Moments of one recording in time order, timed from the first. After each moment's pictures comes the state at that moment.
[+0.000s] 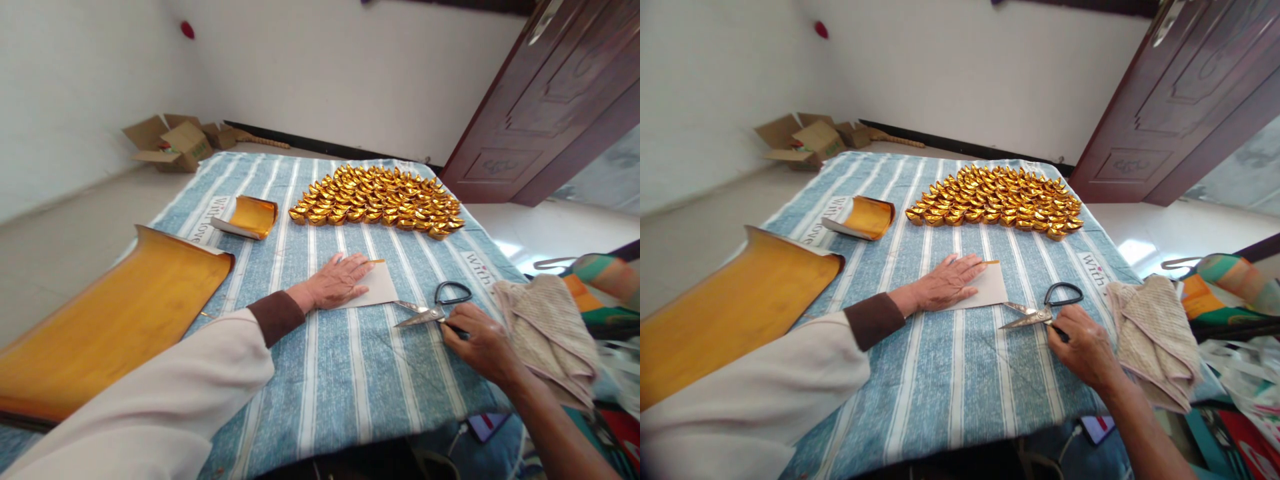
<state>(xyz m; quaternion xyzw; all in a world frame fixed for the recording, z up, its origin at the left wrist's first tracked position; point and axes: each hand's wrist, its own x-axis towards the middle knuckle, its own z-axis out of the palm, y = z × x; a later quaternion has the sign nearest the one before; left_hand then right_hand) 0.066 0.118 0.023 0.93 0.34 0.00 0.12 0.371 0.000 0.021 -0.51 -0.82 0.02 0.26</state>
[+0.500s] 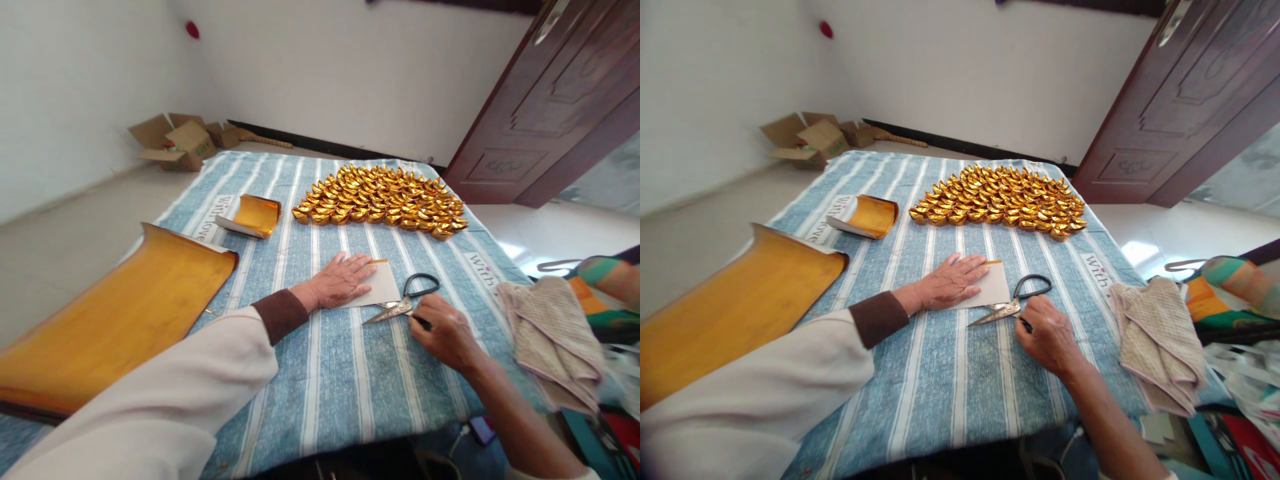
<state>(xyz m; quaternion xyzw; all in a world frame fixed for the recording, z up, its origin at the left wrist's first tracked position) 0.070 0.117 0.029 0.93 0.35 -0.02 0.13 0.318 0.019 0.020 -0.49 -0.84 0.00 0.23</state>
